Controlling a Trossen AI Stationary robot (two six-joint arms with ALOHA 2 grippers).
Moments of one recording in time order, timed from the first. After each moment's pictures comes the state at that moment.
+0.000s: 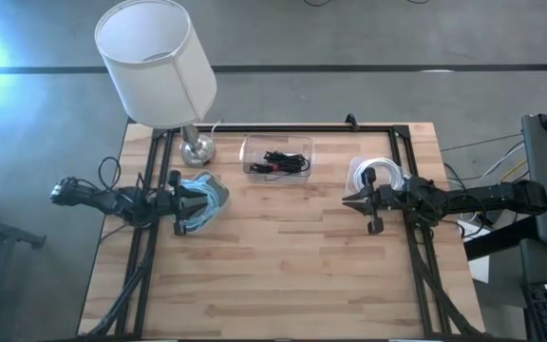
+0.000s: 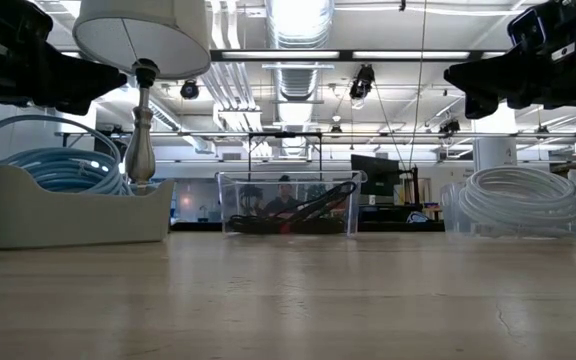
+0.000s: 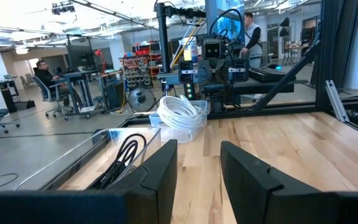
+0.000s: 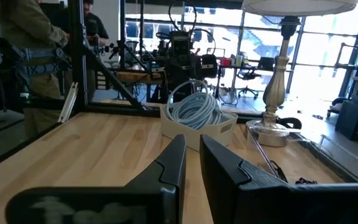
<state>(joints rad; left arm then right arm) -0.26 0.03 0.01 0.05 -0.40 0.15 -0.08 0.59 0.01 0.65 -0.13 -0.02</state>
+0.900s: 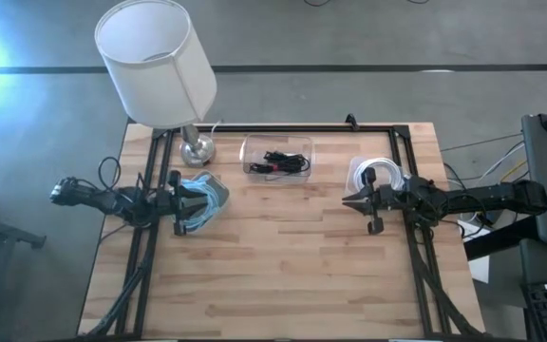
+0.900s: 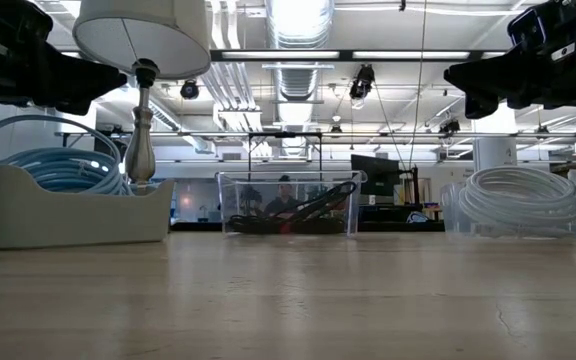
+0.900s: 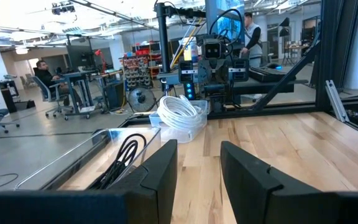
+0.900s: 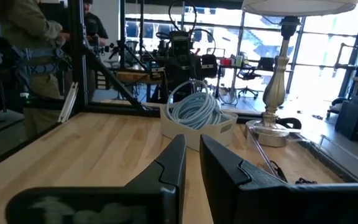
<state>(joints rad) -0.26 0.03 0.01 0.05 -0.40 0.15 -0.08 0.59 0.01 0.65 -0.13 -0.02</state>
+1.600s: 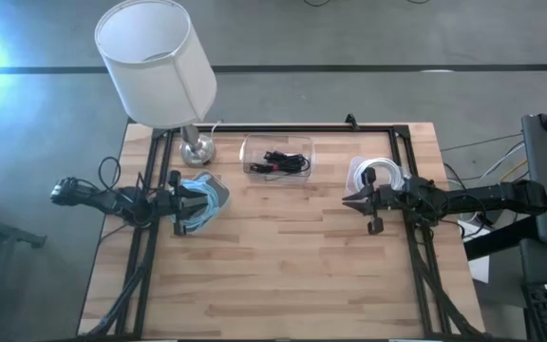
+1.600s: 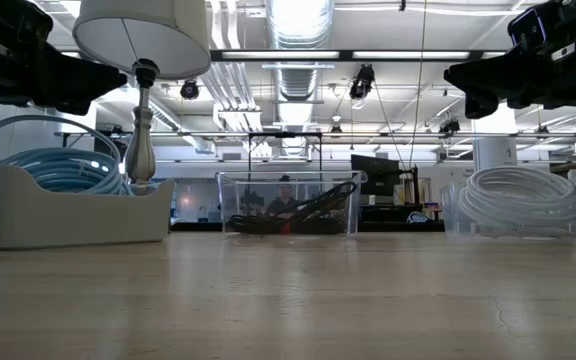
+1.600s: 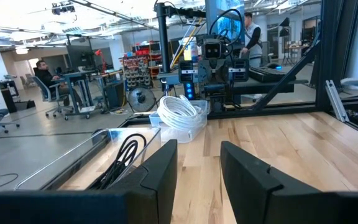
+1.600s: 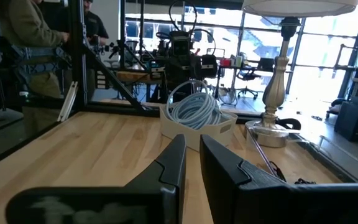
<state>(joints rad) -0.26 0.03 0.01 0.05 -0.40 0.15 -0.08 0.59 0.01 0.65 -0.13 -0.03</state>
